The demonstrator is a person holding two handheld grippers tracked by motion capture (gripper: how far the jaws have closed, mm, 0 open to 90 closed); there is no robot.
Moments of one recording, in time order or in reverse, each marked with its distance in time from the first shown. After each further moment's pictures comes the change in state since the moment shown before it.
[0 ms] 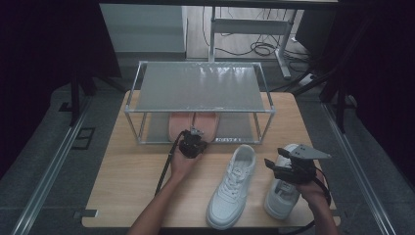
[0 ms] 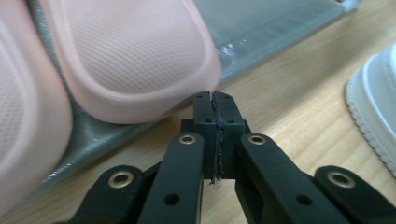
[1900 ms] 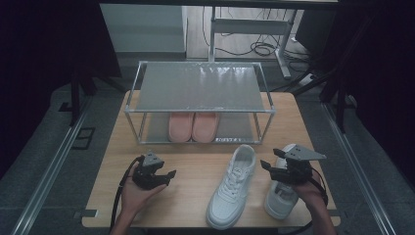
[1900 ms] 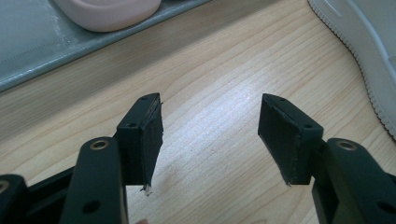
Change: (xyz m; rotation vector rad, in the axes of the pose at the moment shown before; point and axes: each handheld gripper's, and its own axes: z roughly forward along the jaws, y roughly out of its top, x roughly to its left) left arm 0.018 -0.092 -0.139 -0.023 0.044 0.036; right arm 0.008 0.001 0.006 -0.011 0.033 -0.032
